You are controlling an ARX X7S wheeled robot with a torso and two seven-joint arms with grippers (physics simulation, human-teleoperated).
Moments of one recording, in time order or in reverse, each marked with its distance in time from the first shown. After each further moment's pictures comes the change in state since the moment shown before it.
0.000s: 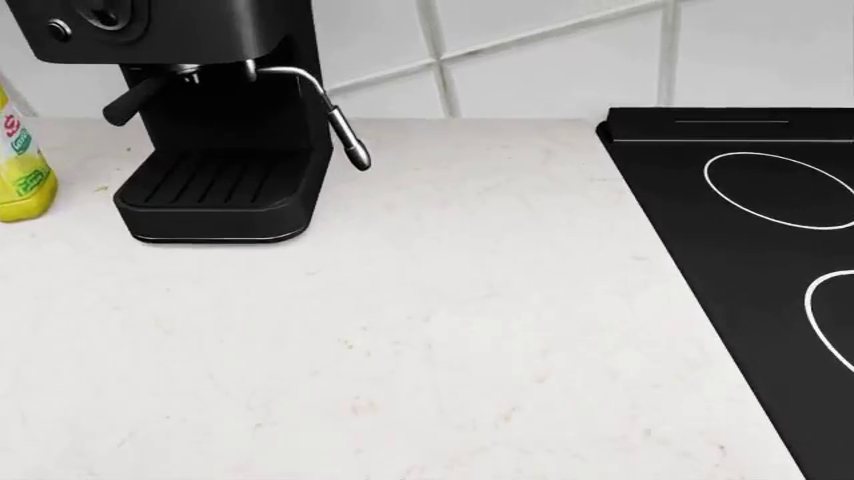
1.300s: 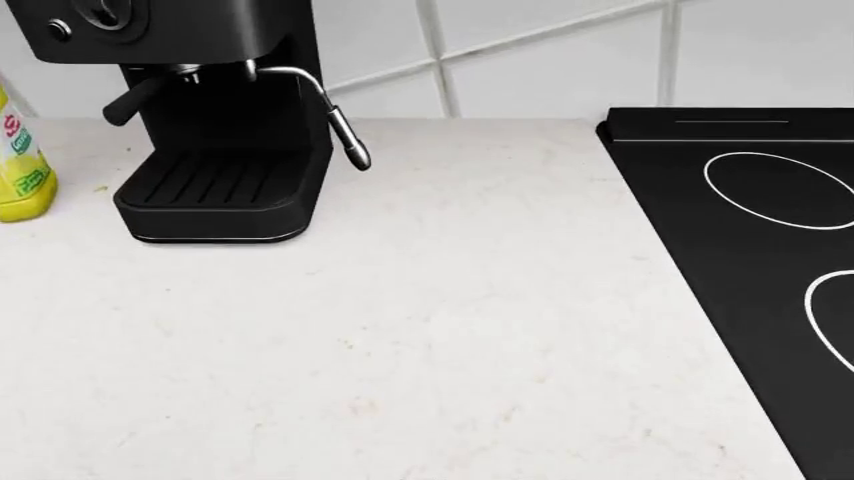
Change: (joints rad) left arm 0.004 -0.032 0.016 -0.008 0.013 0.037 0.010; right arm 0.491 -0.085 -0.453 0.464 -0.313 -0.188 -0.198
